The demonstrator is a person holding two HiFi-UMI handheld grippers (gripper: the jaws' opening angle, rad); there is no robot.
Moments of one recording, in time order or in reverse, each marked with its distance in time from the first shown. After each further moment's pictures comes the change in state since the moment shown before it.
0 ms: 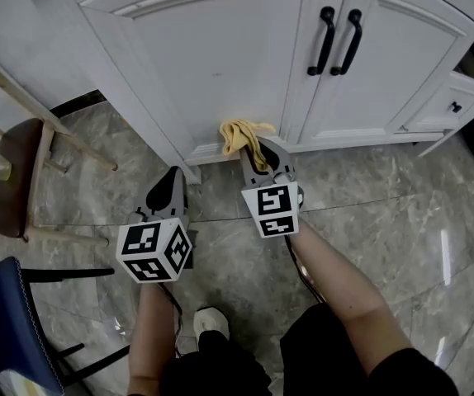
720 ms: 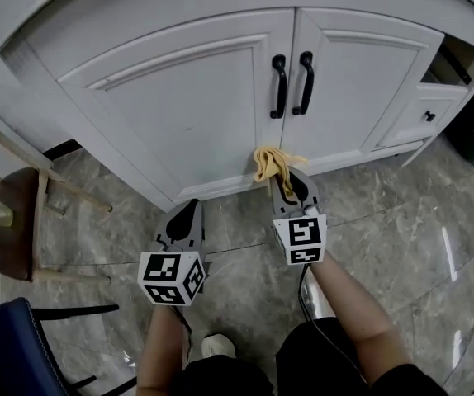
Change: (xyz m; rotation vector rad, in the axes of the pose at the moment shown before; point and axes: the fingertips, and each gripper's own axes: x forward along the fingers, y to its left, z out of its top) left arm 0.032 -0.069 0.006 0.070 0.004 -0.195; right arm -0.059 -0.103 0.009 0.017 -0.032 -0.180
